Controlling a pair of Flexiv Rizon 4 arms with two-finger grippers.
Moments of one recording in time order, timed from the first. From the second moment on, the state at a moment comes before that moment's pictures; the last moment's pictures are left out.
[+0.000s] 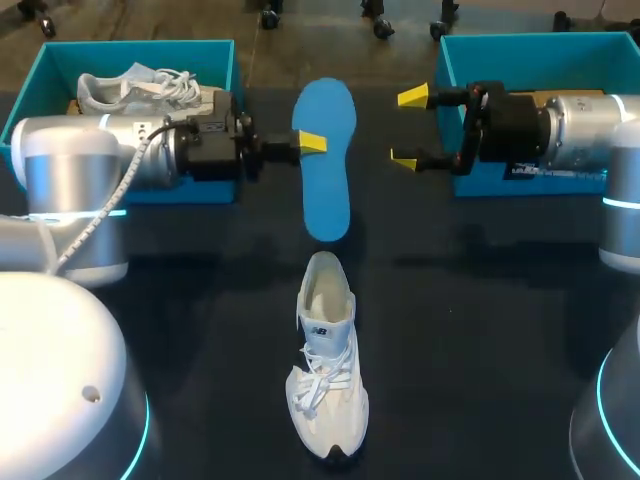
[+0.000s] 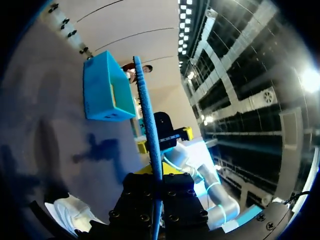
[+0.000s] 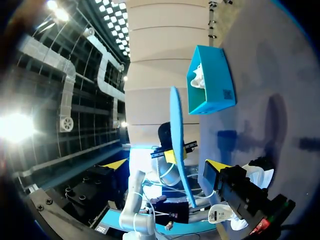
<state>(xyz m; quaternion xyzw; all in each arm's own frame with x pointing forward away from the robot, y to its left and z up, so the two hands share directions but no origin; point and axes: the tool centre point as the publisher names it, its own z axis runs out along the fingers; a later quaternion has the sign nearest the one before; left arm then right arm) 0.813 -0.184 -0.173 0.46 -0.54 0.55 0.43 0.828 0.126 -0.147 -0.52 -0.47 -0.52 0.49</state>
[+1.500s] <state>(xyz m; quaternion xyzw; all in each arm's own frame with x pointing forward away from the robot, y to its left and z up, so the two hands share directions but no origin) 0.832 -0.200 -0.188 0.51 -0.52 0.51 0.46 0.831 0.173 -0.055 -0.72 -0.56 -0.26 0.32</state>
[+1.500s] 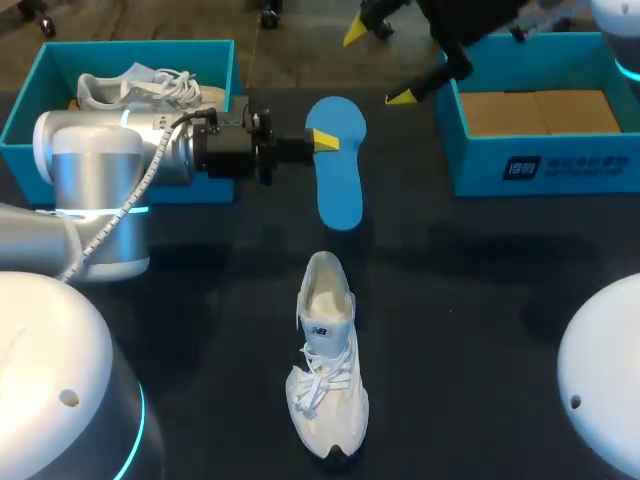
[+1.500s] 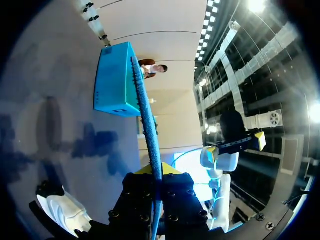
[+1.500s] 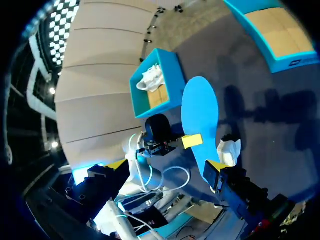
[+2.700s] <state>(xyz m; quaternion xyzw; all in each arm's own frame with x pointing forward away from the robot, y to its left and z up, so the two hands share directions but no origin) 0.831 -0.199 -0.187 0.51 -0.52 0.51 0.46 0.817 0.215 -0.050 -0.79 -0.60 -0.05 0.10</state>
